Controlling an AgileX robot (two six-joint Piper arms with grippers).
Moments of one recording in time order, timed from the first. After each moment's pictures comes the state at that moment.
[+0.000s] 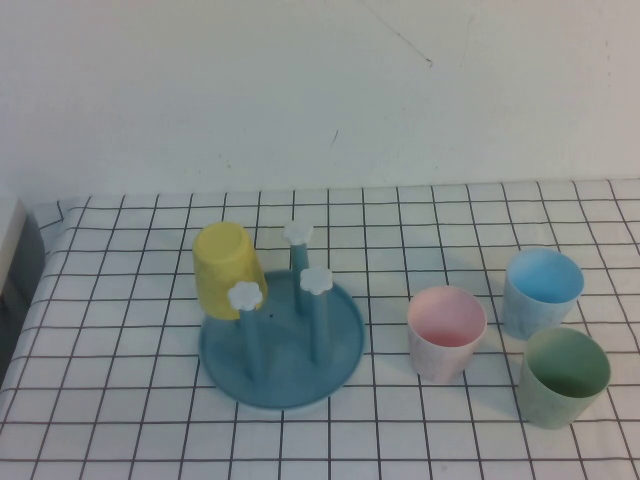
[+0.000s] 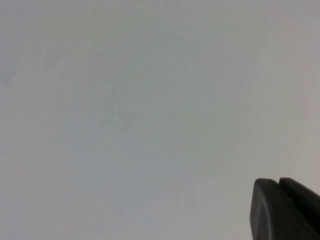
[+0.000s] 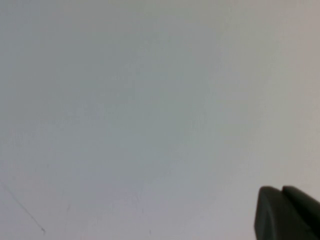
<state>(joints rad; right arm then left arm) -0.05 -0.01 -0.01 -0.05 -0.38 -0.04 -0.03 -0.01 0.02 -0.36 -0.57 -0.11</state>
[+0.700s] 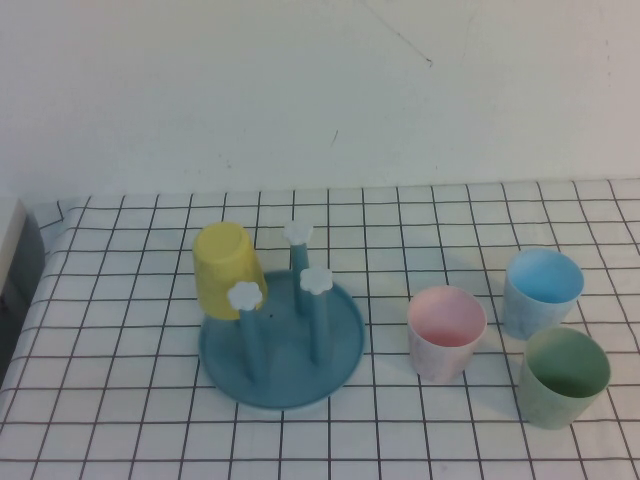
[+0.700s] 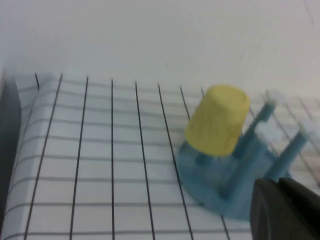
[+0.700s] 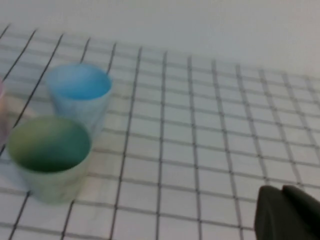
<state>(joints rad) -0.05 0.26 -0.36 0.01 0.60 -0.21 -0.03 0.21 -0.40 -0.33 0.58 0.02</state>
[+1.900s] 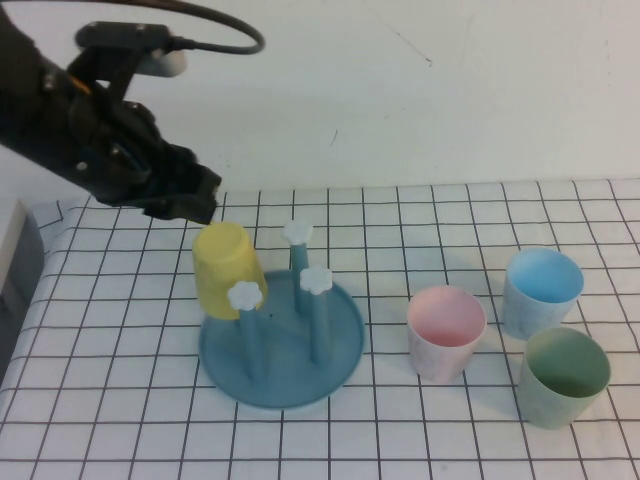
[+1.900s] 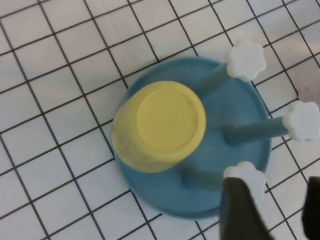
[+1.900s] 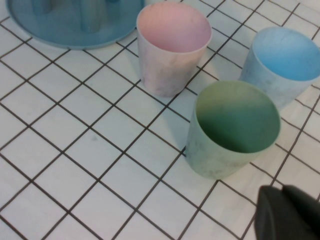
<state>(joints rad) -0.05 0.59 -0.36 0.71 0.72 -1.10 -0.22 1.53 -1.46 -0.34 1.05 0.27</state>
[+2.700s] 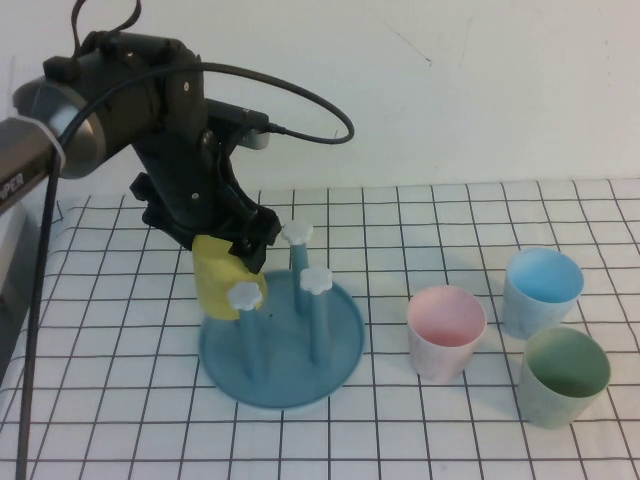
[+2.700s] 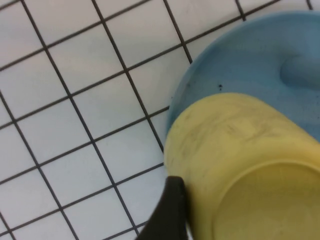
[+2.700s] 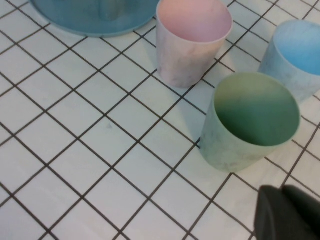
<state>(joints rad) -0.05 0.59 -0.36 0.71 0.76 -1.13 -0.34 1.92 -1.68 -0.05 1.12 0.06</state>
